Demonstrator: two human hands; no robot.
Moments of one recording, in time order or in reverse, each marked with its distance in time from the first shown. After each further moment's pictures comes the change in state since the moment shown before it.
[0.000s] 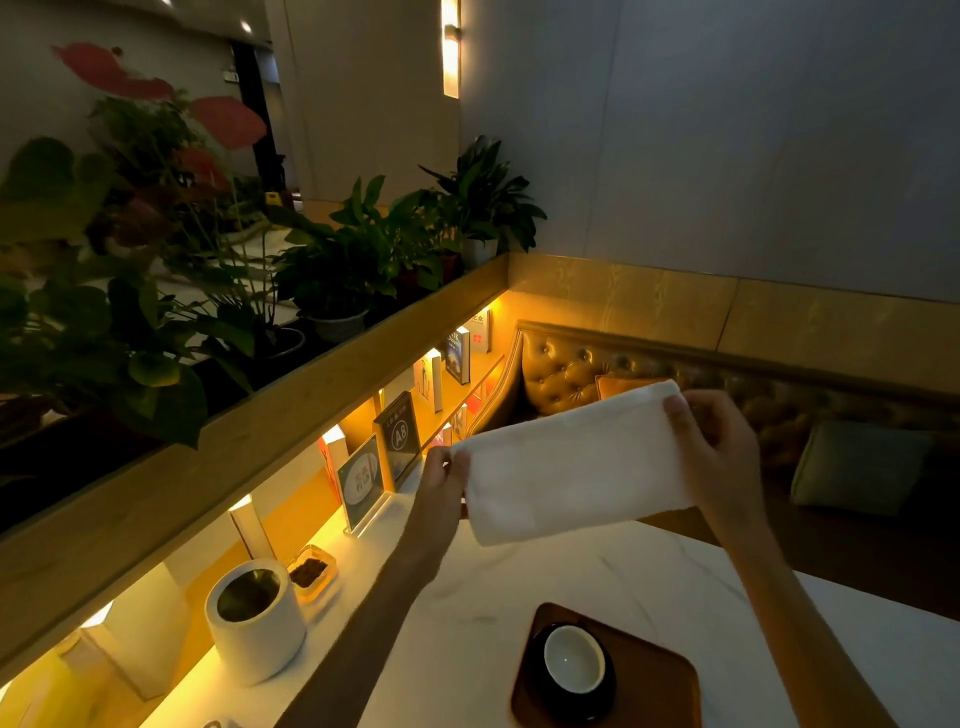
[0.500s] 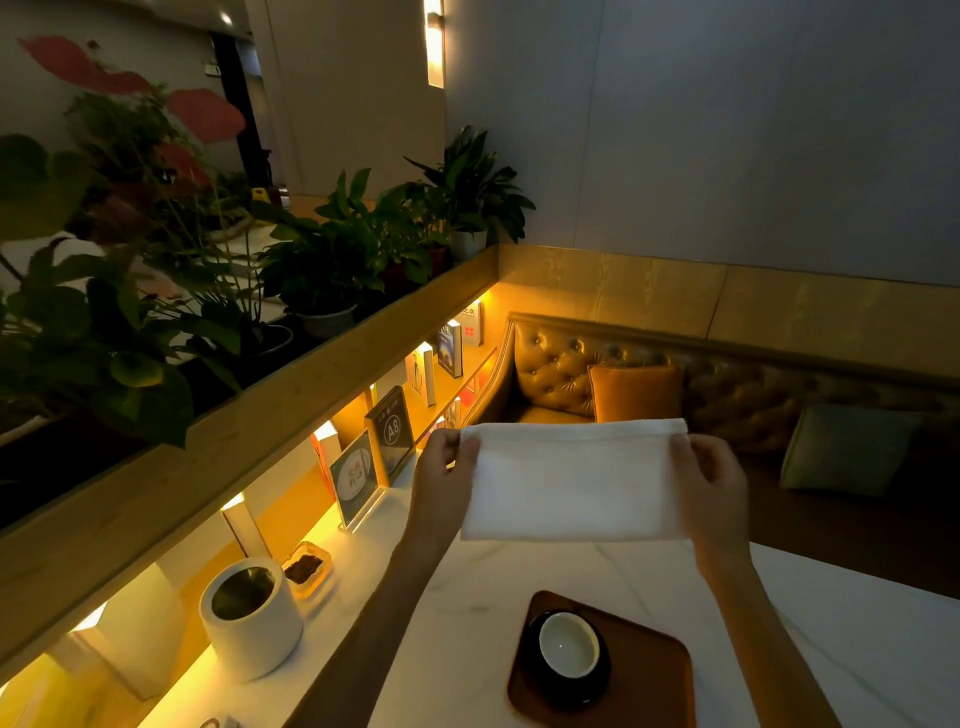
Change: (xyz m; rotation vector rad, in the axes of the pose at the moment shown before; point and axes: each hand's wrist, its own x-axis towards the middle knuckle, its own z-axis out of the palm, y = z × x) left_hand 0.006 0.003 0.019 0.194 0.132 0.170; right_hand -0.041 0.036 0.003 0.059 0.195 0.305
